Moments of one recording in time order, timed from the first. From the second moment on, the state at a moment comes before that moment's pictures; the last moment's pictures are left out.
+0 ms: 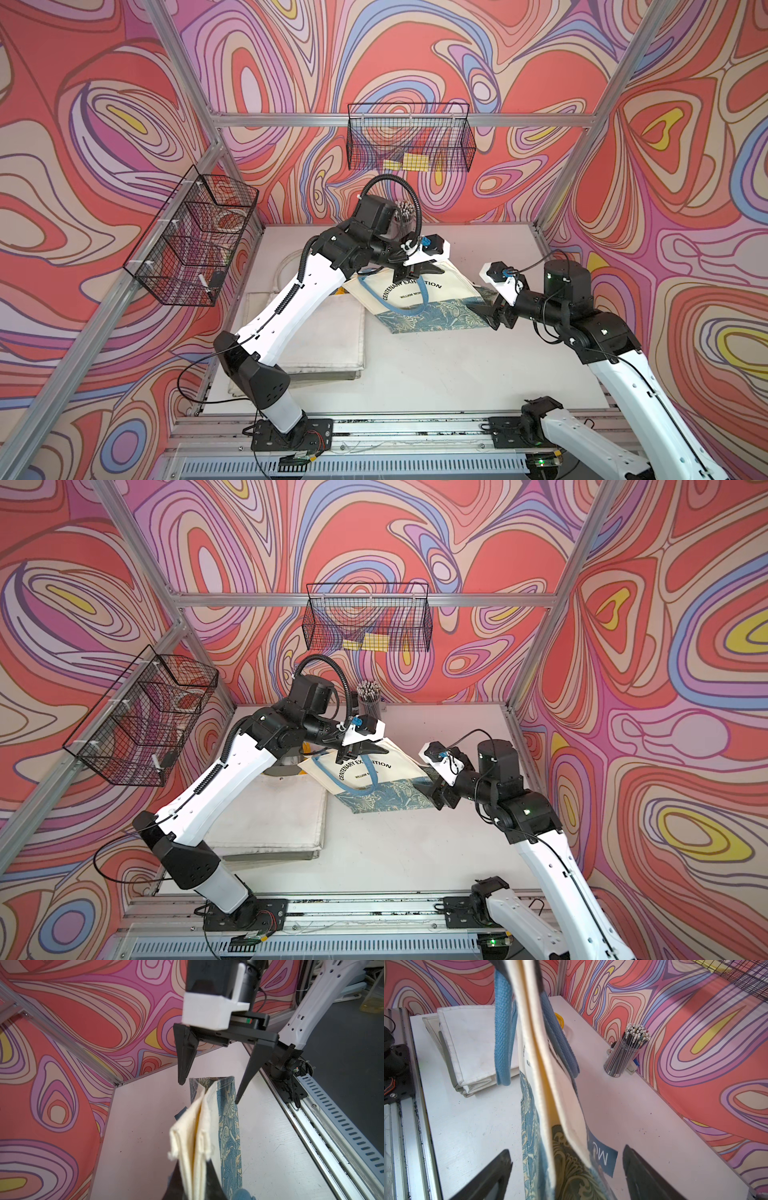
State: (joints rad) left arm -0.65 1.63 1.88 -0.87 0.84 0.86; right arm 0.28 0.88 1.09 -0.74 -0.47 -0.54
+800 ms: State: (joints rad) left arm -0.54 1.50 1.65 -0.54 0.96 0.69; right arm 0.18 0.88 1.03 -0.73 -0.68 -0.53
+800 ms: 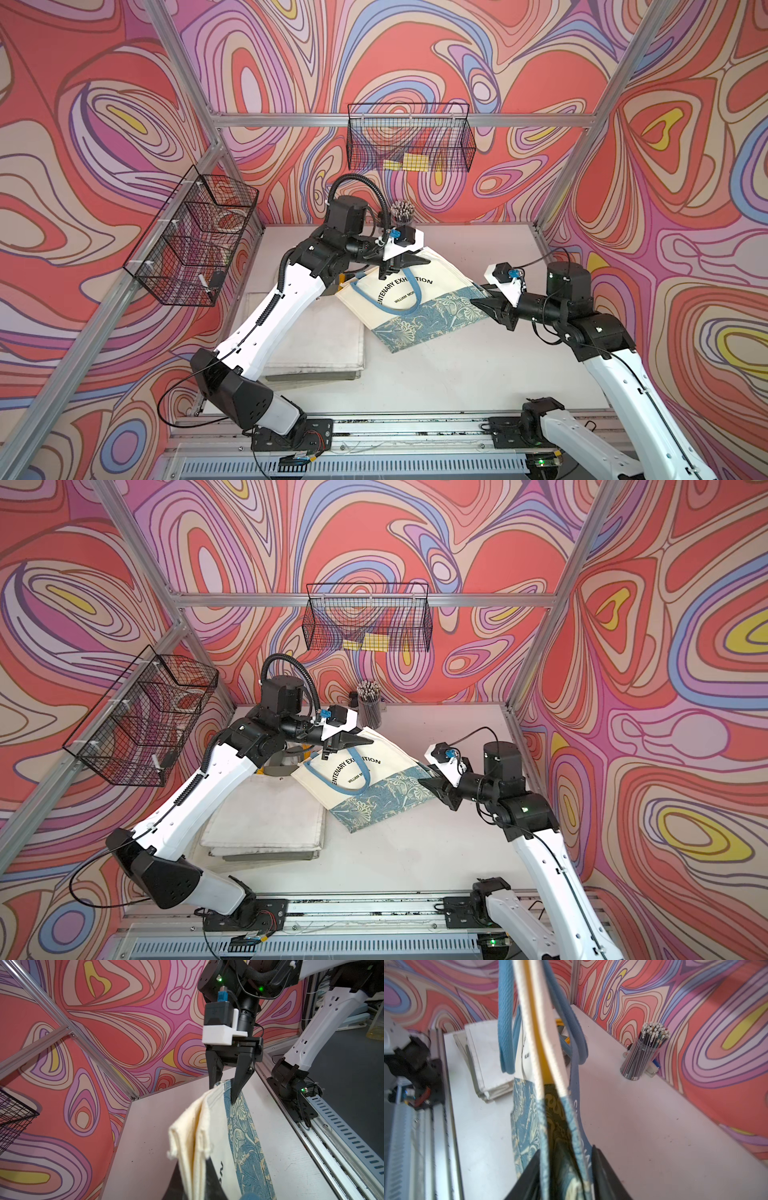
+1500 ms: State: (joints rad) left arm -0.68 1.42 1.63 -0.48 0.60 0.77; right arm 0.18 1.01 1.31 -0.96 -0.32 -0.81
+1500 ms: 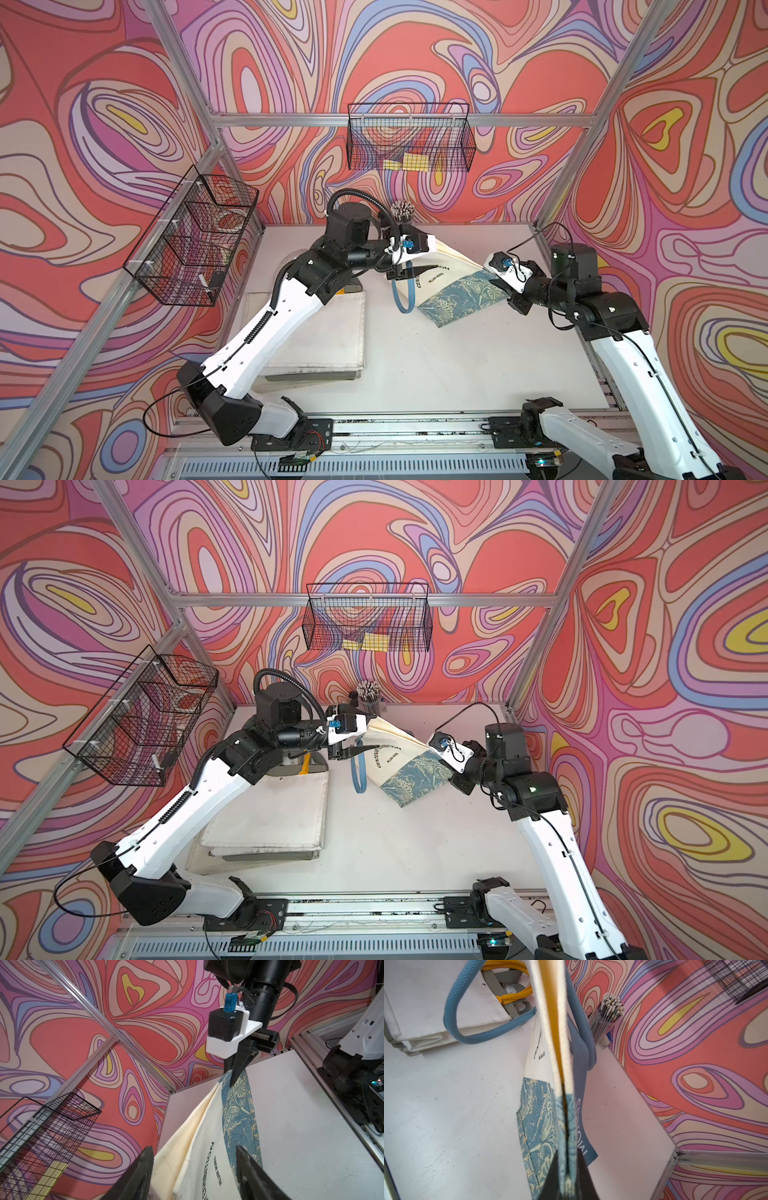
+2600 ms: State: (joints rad) left arm -0.87 1.66 1.84 -0.63 0.15 0.87; right arm 0.28 1.12 1.49 -1.07 -0.17 -0.89
